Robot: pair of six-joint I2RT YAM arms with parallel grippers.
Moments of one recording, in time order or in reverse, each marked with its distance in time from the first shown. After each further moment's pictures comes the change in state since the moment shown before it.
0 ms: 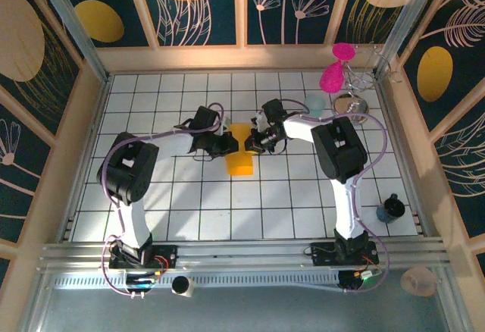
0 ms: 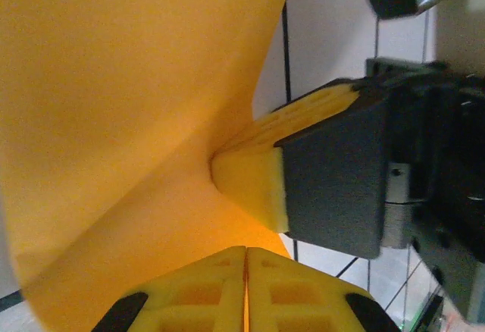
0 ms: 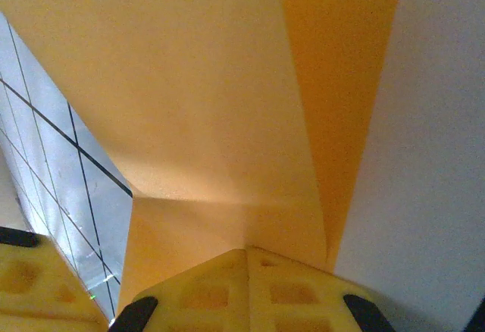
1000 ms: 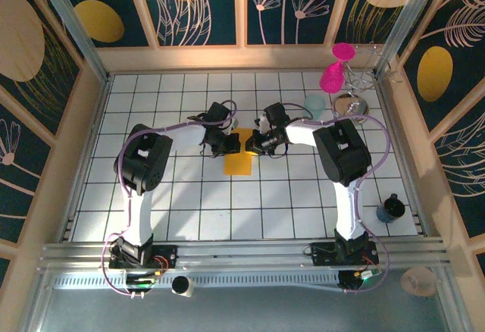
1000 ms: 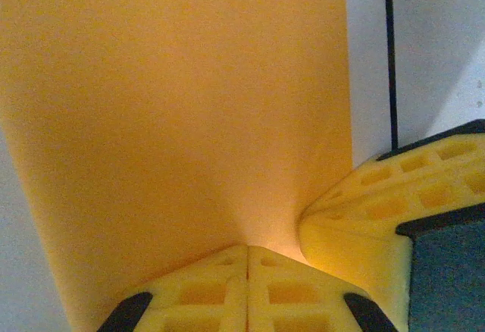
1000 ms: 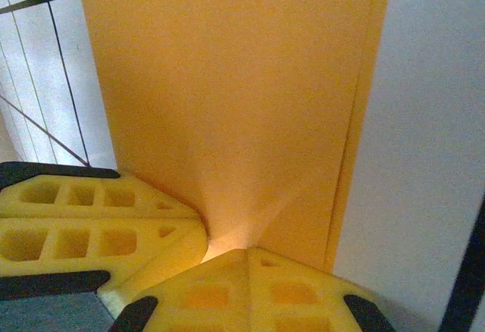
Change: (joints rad) left arm -0.026 0.148 0.208 -0.227 -0.163 0.202; right arm 0.005 -0.048 -0.105 0.147 0.018 0.140
